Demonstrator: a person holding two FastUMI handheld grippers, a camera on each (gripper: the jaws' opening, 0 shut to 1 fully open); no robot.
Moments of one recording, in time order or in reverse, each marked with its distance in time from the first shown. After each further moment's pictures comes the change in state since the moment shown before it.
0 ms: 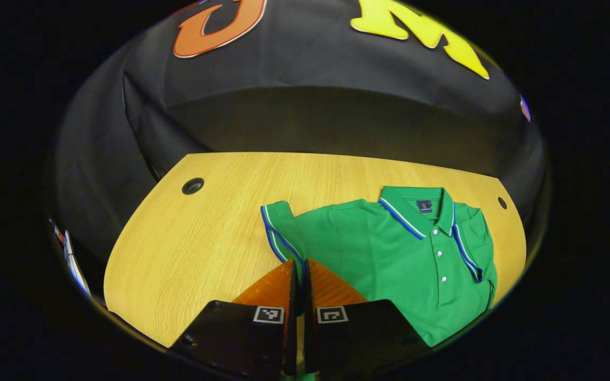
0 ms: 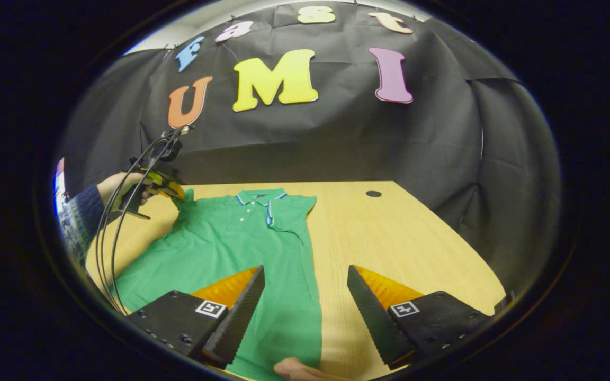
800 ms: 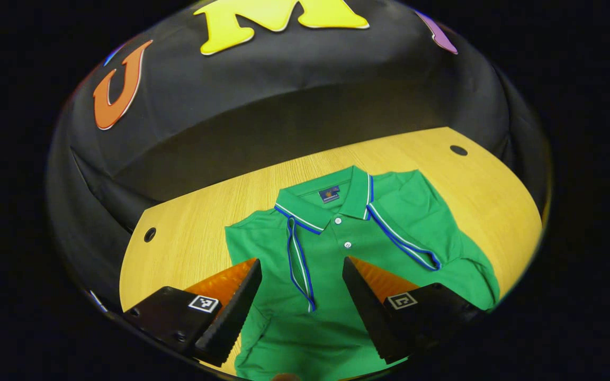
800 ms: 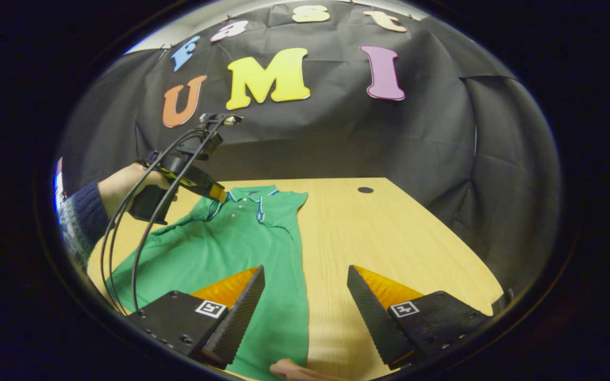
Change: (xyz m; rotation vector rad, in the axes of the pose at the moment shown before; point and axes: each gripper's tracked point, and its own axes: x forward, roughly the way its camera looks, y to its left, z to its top) left arm -0.030 -0.138 0.002 0.278 -0.091 -0.092; right arm -0.002 -0.015 -0.011 0.018 0.004 -0.027
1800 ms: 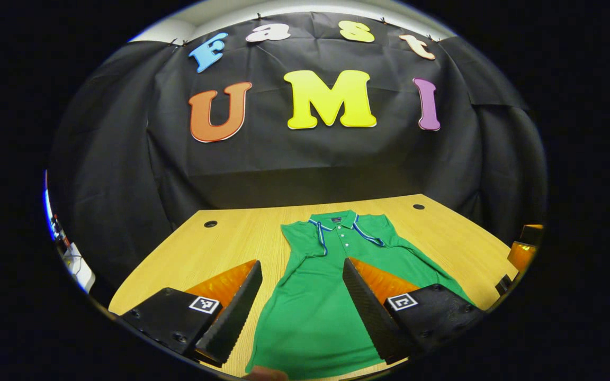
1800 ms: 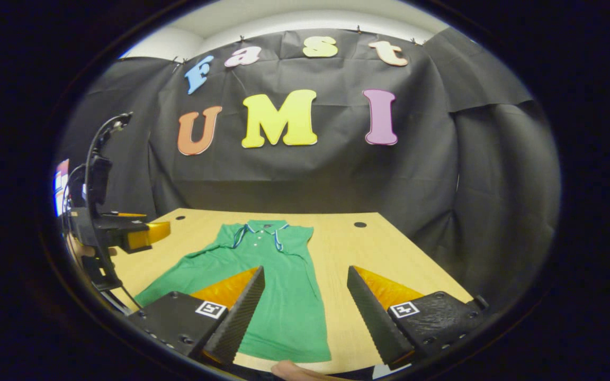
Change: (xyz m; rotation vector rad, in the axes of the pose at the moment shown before) left arm -0.263 0.059 -0.114 -0.218 -0.397 0.056; right arm -0.123 0.035 0.046 -0.047 -0.170 -0.035
